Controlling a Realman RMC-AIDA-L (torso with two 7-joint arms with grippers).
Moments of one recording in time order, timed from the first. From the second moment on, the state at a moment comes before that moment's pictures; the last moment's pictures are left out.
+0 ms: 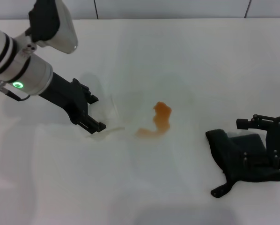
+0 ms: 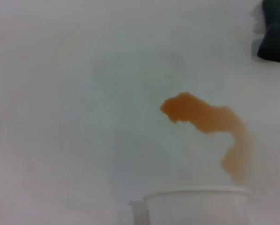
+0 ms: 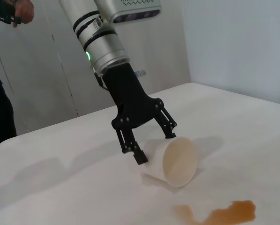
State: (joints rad) left arm -0.87 -2.05 1.03 0.74 2.55 1.44 -1.73; right arm 0.17 2.01 -1.10 -0.96 -1.68 -1.53 1.38
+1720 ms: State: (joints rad) left arm -0.83 -2.05 1.00 0.85 2.54 1.40 -1.74; right arm 0.16 2.01 -1.09 -0.96 -1.68 -1.53 1.38
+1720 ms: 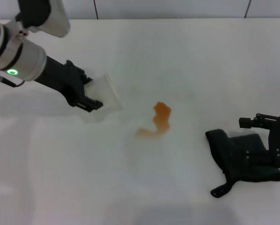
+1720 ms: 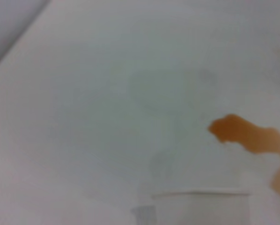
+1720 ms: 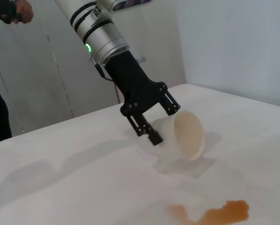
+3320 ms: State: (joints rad) left arm -0.53 -2.08 0.95 0.48 1.56 1.12 -1.02; right arm 0.16 2.01 -1.07 -0.95 -1.69 -1.53 1.34
